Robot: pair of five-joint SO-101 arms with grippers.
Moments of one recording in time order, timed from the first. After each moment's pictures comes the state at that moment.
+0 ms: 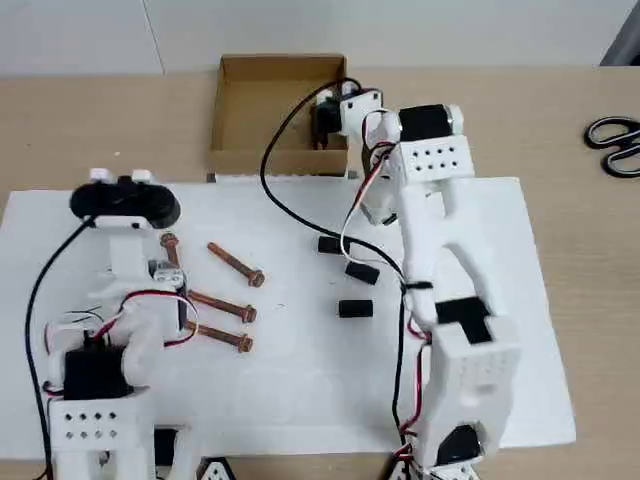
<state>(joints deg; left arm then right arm) -6.2 -61.6 49.2 73.7 1.7 -13.3 23.0 -33.4 98.2 21.4</state>
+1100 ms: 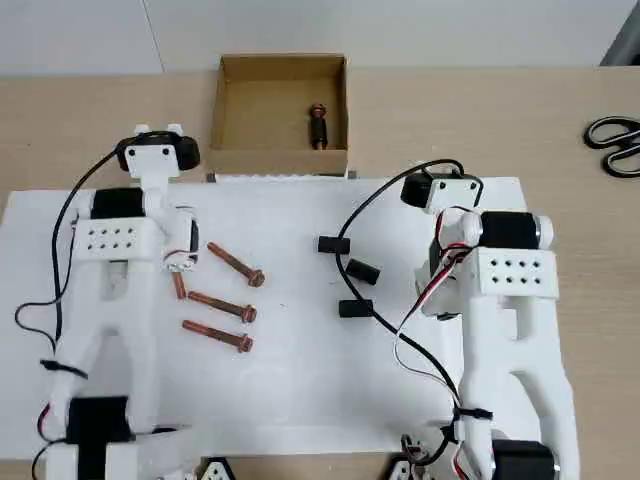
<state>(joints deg) -7.6 -6.9 16.8 84.5 3.6 -1.5 -22.9 23.2 94.4 10.8</state>
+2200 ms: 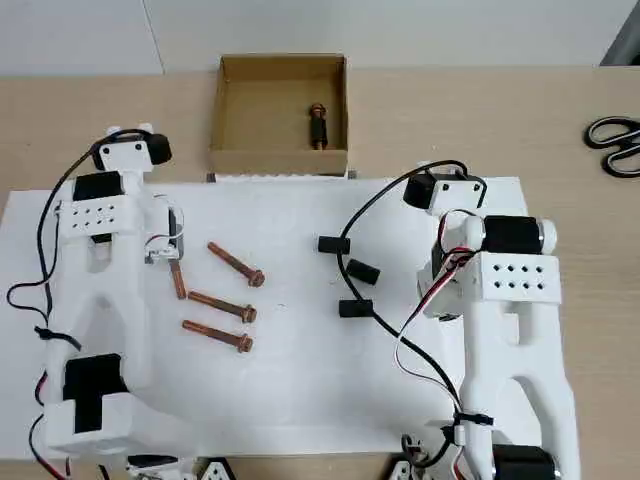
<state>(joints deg) -13.1 3.6 10.6 82.5 3.4 -1.0 -23.9 23.7 94.1 10.8</state>
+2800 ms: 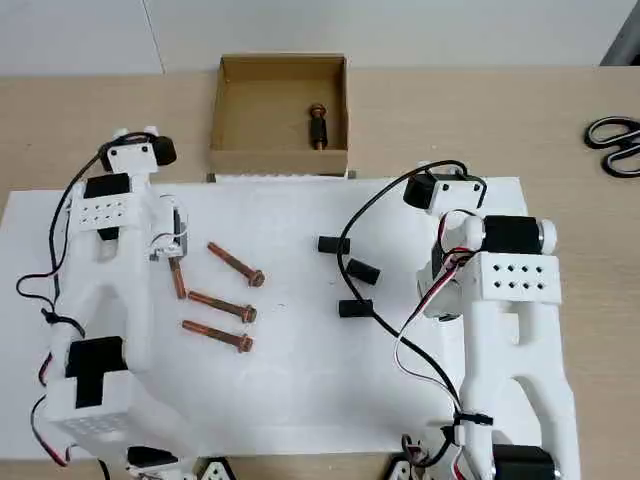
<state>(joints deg) -13.1 9.5 10.6 76.0 3.4 -1.0 -23.9 23.7 94.1 10.8</state>
